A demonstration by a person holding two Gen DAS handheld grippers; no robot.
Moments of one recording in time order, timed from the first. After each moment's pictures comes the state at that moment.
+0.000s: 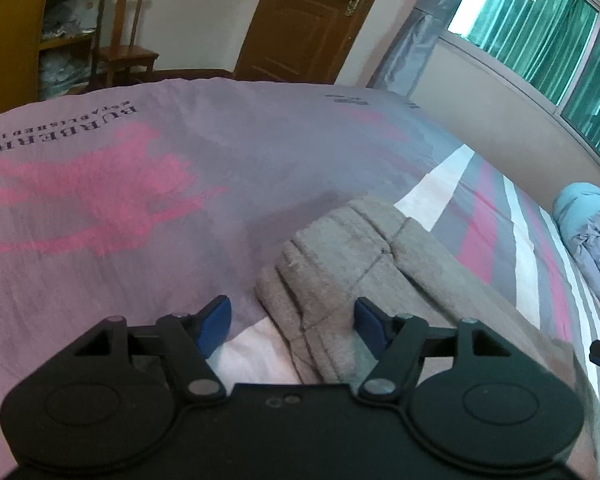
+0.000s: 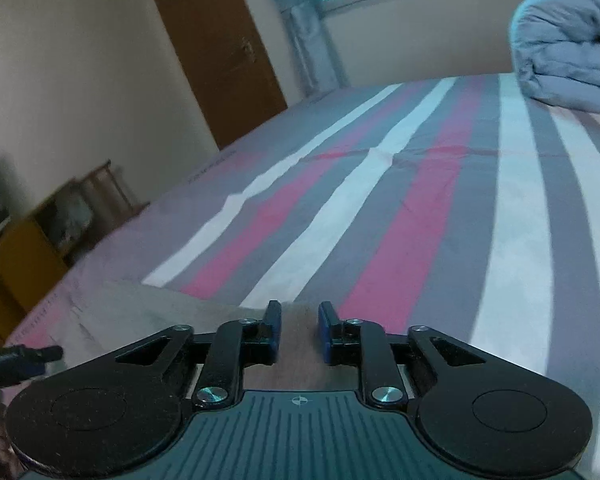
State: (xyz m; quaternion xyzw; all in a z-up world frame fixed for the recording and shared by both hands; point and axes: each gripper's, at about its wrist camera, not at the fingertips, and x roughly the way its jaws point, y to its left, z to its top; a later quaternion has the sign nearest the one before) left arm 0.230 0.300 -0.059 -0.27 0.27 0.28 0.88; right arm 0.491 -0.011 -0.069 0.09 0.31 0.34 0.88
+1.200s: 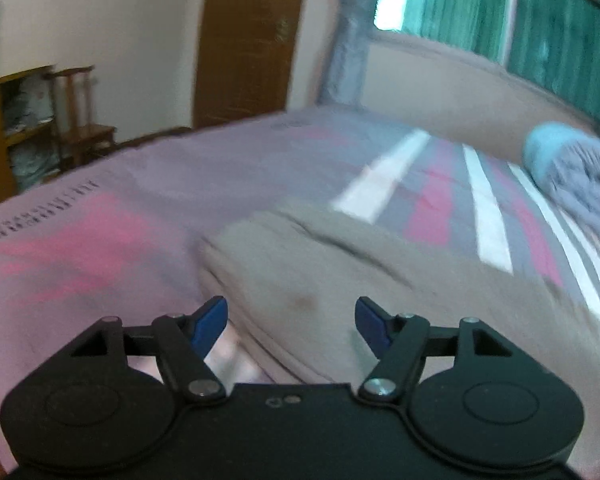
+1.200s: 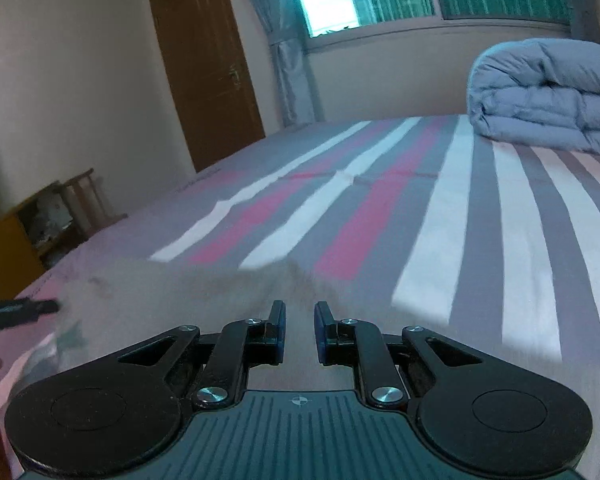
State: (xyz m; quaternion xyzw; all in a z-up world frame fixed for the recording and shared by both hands) left arm 0.235 0.227 -0.038 -0.13 0.27 0.24 0.92; right arm 0.365 -0.070 -0.067 0.07 0.26 0.29 0.92
